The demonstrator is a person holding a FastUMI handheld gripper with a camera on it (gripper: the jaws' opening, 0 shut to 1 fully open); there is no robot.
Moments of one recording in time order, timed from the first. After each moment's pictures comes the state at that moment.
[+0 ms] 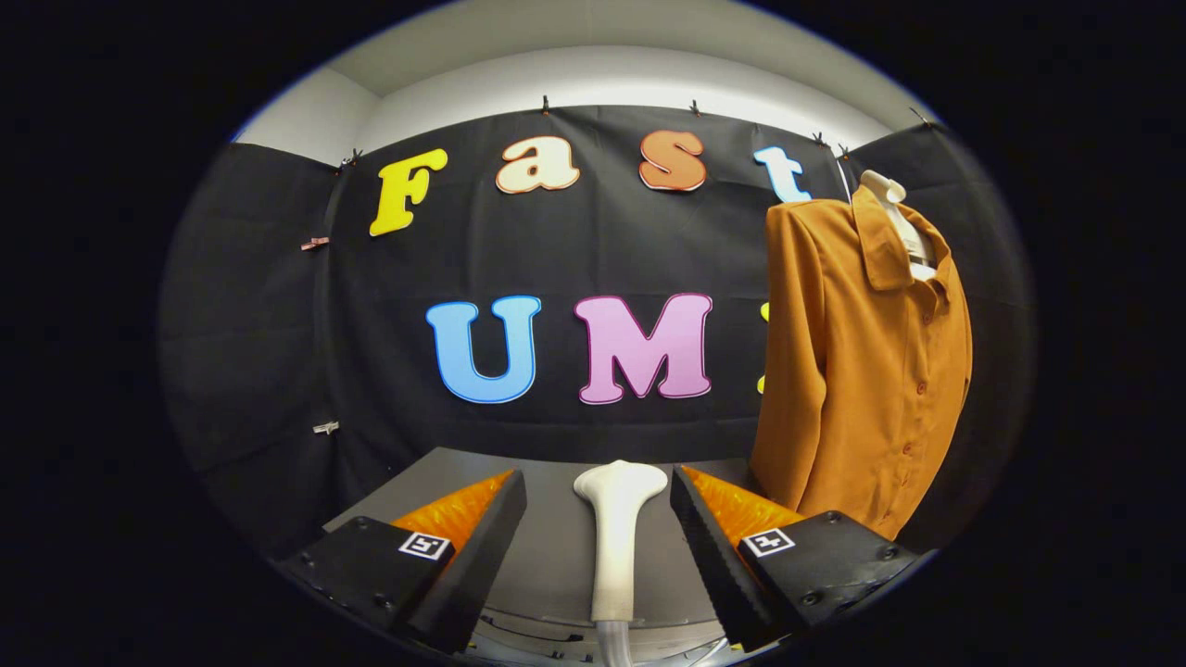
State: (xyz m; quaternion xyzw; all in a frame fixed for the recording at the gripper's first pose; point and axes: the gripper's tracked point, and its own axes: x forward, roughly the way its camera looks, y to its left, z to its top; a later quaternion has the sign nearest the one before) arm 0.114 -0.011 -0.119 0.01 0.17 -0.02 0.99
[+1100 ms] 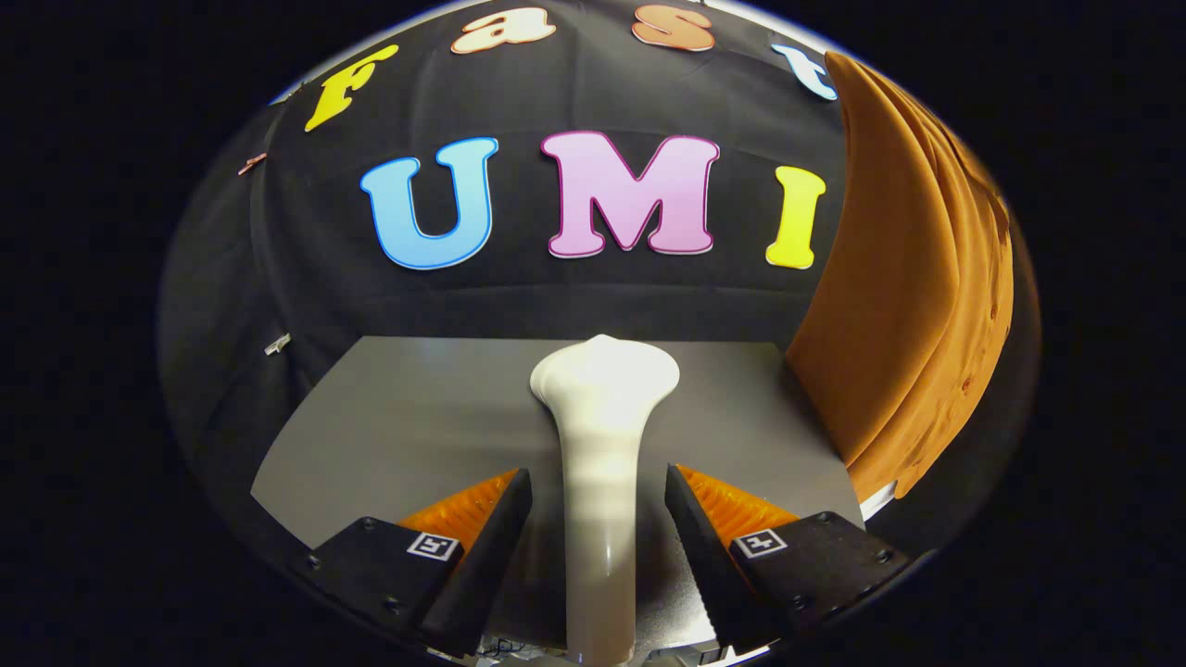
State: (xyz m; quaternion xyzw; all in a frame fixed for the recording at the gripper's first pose) arm 0.152 -0.028 -0.267 0.00 0.40 -0.07 0.91
